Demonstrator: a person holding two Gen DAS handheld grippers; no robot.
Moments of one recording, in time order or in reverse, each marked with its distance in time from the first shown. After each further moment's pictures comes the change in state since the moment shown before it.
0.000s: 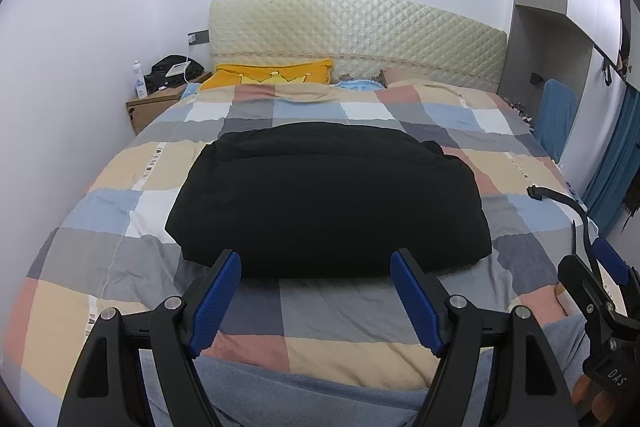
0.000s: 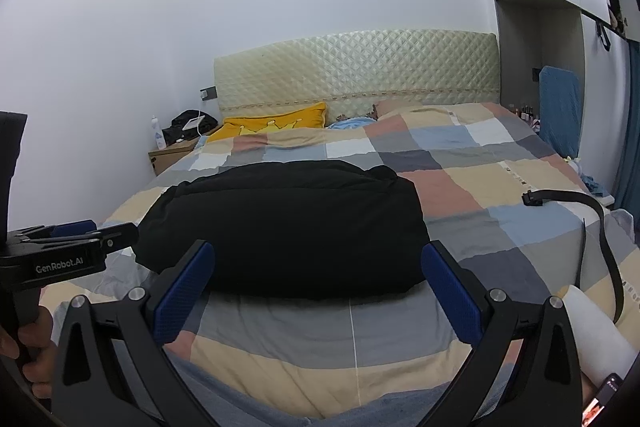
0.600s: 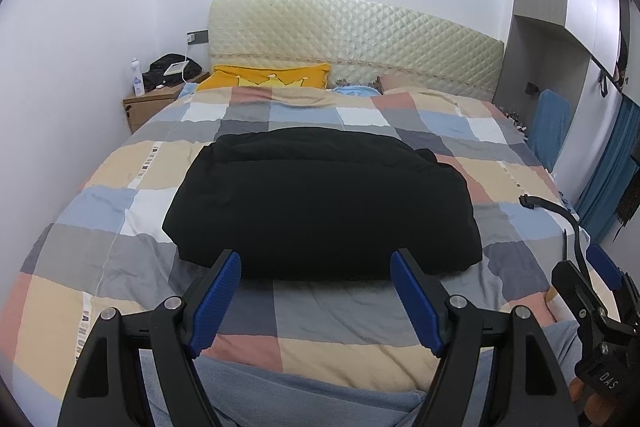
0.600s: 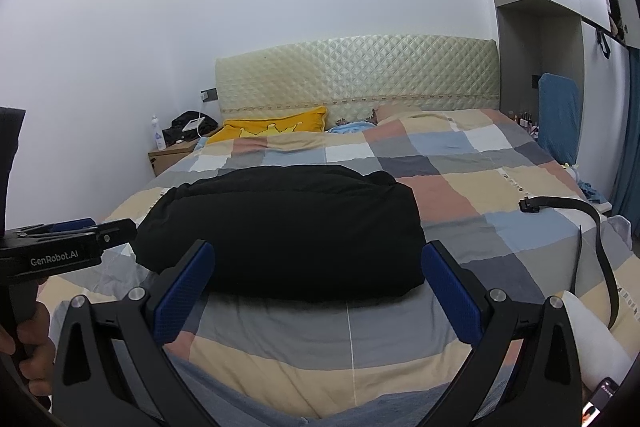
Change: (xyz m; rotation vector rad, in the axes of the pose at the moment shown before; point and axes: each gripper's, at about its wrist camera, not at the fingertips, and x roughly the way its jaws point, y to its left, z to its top) left arm -0.009 0.007 0.001 -0.026 -0.014 -0.031; right arm -0.006 0.001 0.003 -0.017 -0.013 -0.006
